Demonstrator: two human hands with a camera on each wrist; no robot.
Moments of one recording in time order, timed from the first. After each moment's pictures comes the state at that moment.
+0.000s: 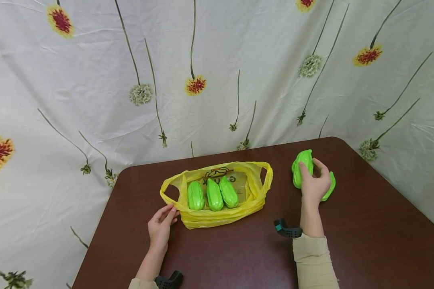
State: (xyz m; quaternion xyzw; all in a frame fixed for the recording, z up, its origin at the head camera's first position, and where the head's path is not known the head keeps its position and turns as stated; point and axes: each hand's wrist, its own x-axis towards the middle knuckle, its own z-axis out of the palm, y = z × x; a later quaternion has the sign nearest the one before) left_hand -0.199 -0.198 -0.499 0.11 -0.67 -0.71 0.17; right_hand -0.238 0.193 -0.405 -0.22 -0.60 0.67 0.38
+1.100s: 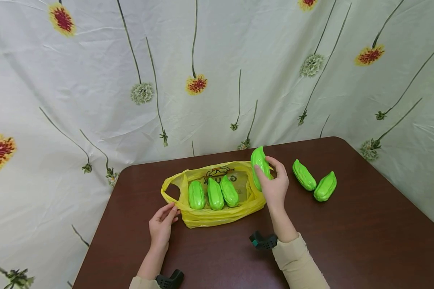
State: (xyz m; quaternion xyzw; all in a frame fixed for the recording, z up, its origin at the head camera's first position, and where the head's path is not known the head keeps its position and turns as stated) left_hand -0.202 -0.198 -0.503 0.11 -0.67 -0.71 0.18; right_hand -0.218 0.098 -0.382 -0.03 -0.68 0.66 0.33
